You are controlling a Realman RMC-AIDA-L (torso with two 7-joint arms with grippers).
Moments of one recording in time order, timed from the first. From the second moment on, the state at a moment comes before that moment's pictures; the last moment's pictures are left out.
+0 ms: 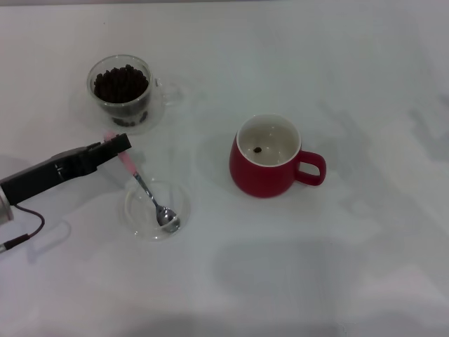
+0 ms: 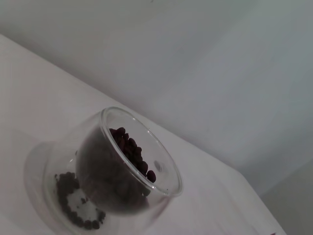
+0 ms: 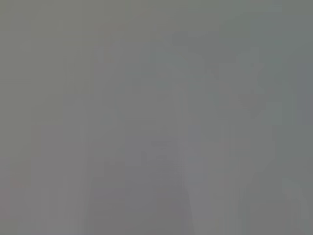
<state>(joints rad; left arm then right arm) -0.34 -2.07 0.95 0.45 1.59 1.33 -1.71 0.20 2.01 -1.60 -0.02 -0.07 -1.87 0.54</state>
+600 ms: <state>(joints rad) -0.31 -2.05 0.92 0.46 1.58 1.33 -1.62 0.20 2.01 -1.61 -0.03 -0.07 -1.87 0.54</state>
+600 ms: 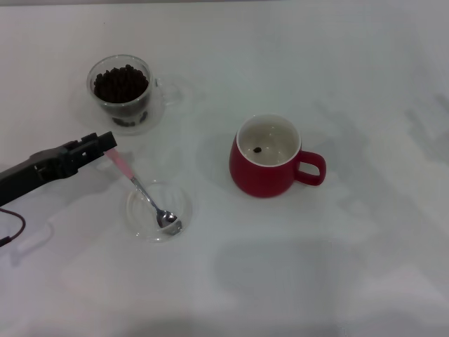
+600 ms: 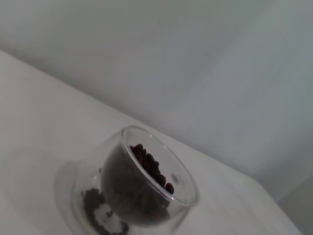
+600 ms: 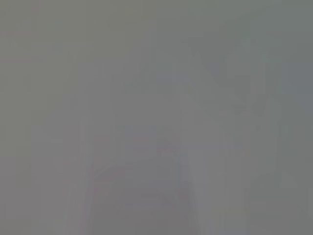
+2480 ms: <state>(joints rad) -0.21 -2.08 0.27 0.33 1.32 1.46 -0.60 0.20 2.01 -1.63 -0.01 -0.07 -1.88 0.43</state>
